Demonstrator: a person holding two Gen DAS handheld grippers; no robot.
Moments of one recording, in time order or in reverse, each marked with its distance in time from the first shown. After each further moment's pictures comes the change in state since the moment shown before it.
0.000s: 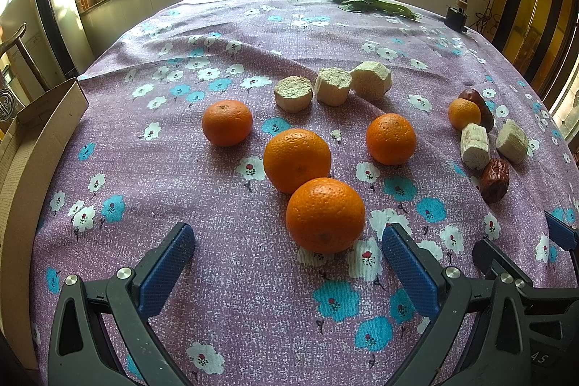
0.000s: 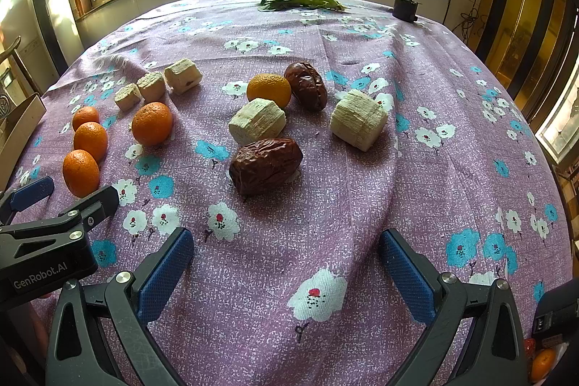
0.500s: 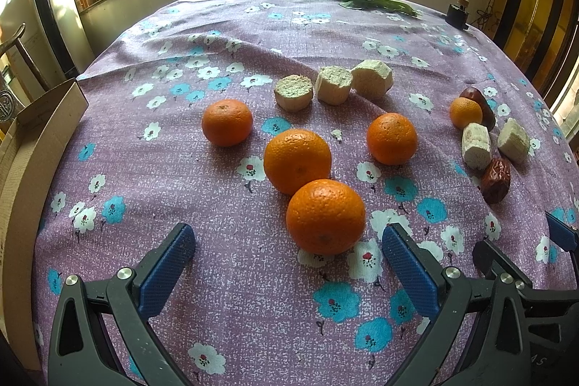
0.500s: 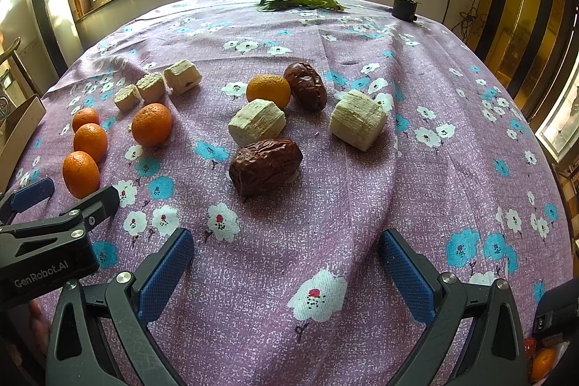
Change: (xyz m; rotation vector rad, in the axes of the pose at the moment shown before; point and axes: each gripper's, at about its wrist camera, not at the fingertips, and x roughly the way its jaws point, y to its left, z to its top) left arm 0.000 0.002 0.002 0.011 0.026 0.003; right arm -0.002 0.001 -0.003 -0.002 -0.002 0.011
